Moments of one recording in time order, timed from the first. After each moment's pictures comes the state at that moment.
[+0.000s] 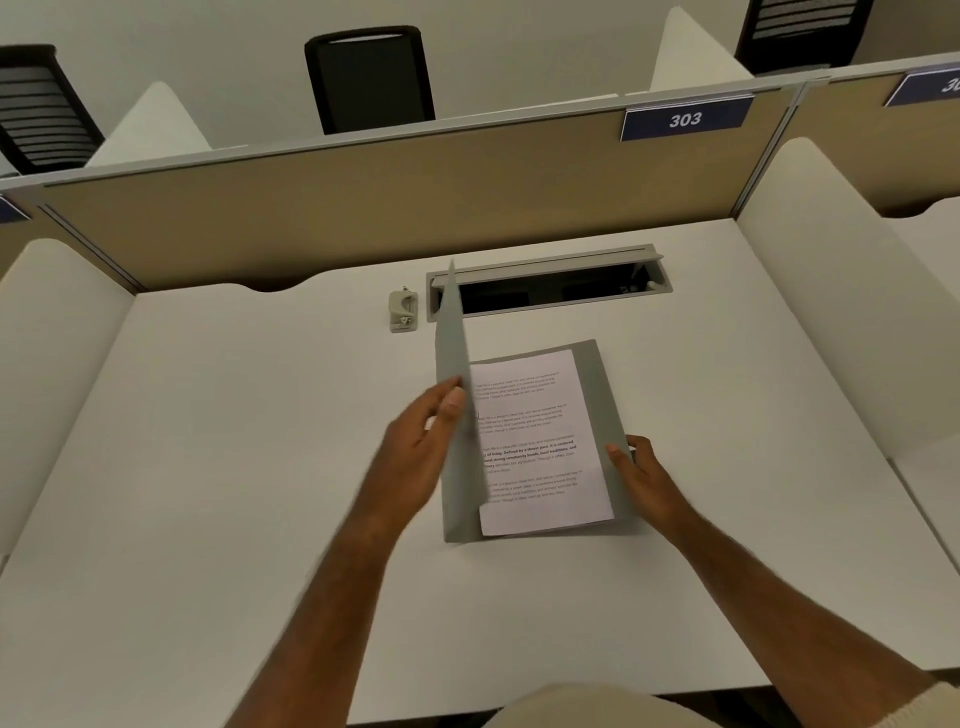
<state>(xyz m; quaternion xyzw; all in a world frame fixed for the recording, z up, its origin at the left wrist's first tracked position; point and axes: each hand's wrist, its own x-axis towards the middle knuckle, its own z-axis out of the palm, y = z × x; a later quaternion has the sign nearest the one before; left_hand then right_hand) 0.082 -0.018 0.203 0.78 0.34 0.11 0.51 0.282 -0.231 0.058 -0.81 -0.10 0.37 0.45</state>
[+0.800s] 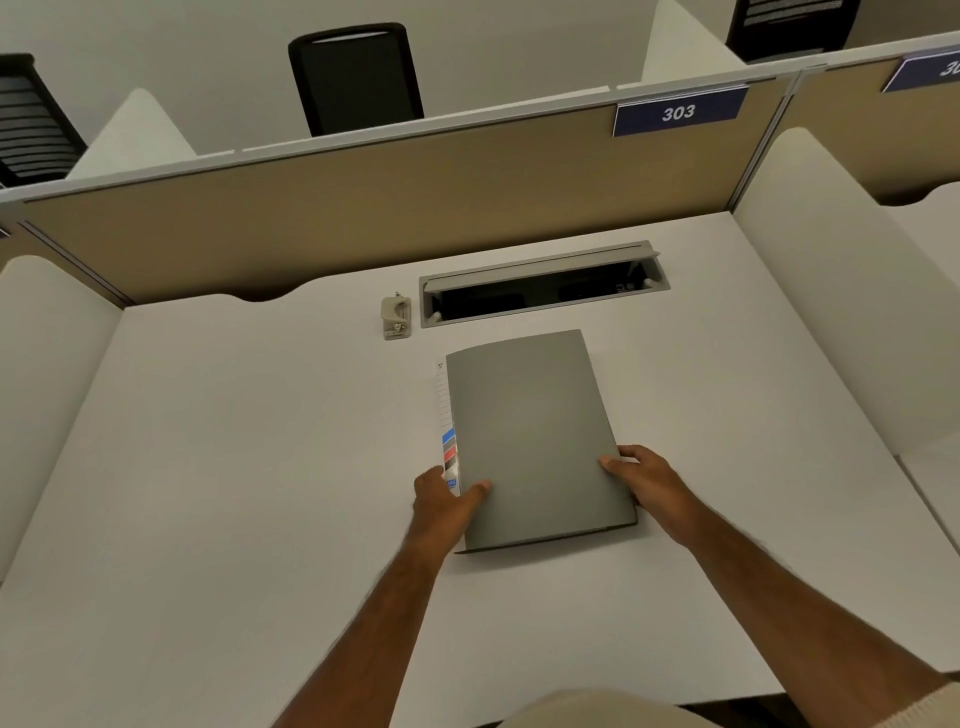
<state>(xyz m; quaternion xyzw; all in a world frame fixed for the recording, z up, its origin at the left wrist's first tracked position) 0.093 -0.022 0.058 0.69 0.54 -0.02 0.49 0.306 -0.230 0.032 -0.75 -0.01 0.43 0.51</state>
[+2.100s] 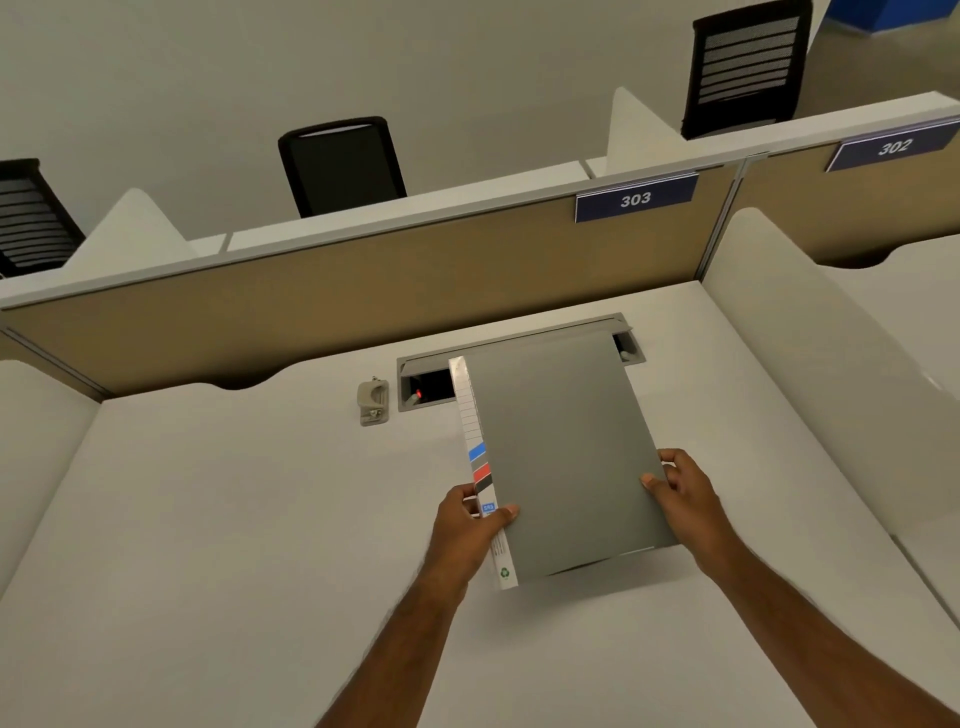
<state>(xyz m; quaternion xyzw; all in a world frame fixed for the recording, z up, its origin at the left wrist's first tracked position) 0.203 -0.017 0.095 0.65 0.47 0.05 0.60 0.397 -0.234 0.078 -0.80 -0.07 0.25 0.55</state>
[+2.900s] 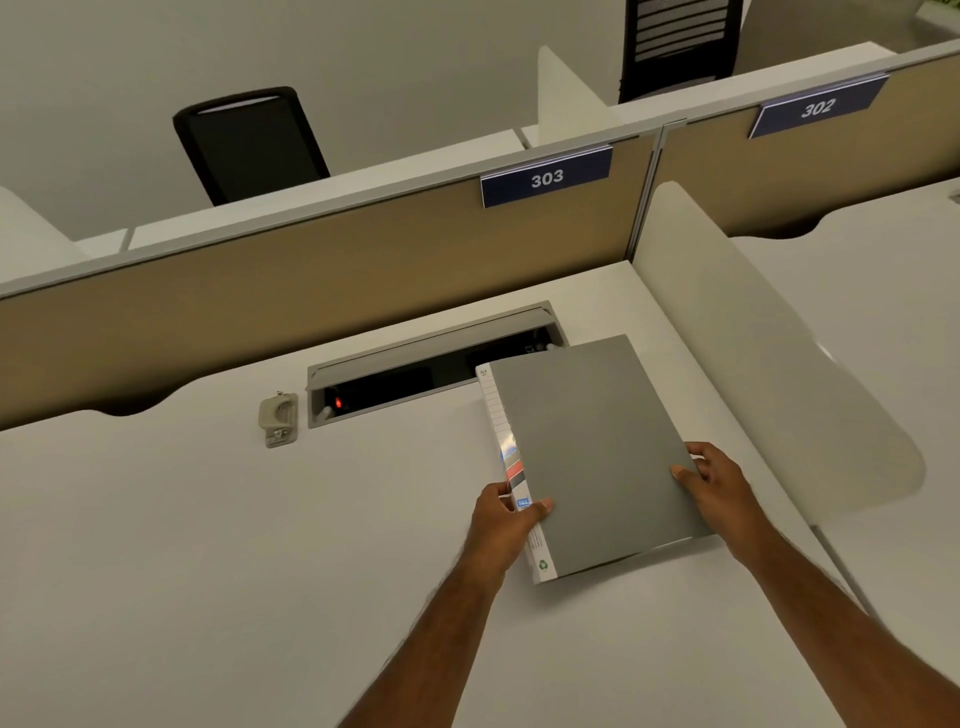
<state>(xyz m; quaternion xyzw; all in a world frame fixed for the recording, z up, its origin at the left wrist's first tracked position) 0.340 -0.113 0.058 0.64 0.46 -0.05 0.62 0.514 -0.345 0.042 -0.83 -0.01 0.24 0.50</state>
